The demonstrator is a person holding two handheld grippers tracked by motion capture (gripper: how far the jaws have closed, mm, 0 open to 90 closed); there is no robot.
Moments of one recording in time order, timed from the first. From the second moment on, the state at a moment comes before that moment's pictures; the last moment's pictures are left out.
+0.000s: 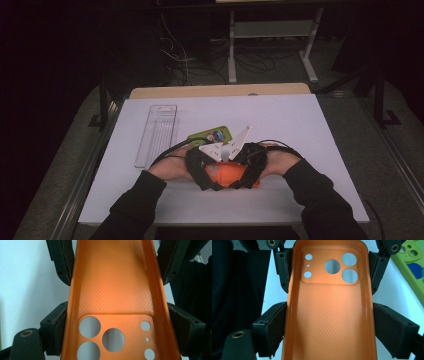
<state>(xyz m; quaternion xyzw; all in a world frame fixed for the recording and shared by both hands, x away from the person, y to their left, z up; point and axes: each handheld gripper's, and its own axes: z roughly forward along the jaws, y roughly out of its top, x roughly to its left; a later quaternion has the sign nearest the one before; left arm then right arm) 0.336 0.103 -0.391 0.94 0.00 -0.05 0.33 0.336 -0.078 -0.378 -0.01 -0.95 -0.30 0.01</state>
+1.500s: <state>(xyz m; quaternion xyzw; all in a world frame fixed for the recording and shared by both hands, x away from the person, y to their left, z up) 0.344 0.118 -0.403 0.92 0.21 0.07 0.32 0.331 -0.175 -0.402 -0.38 -0.84 -0.38 -0.11</state>
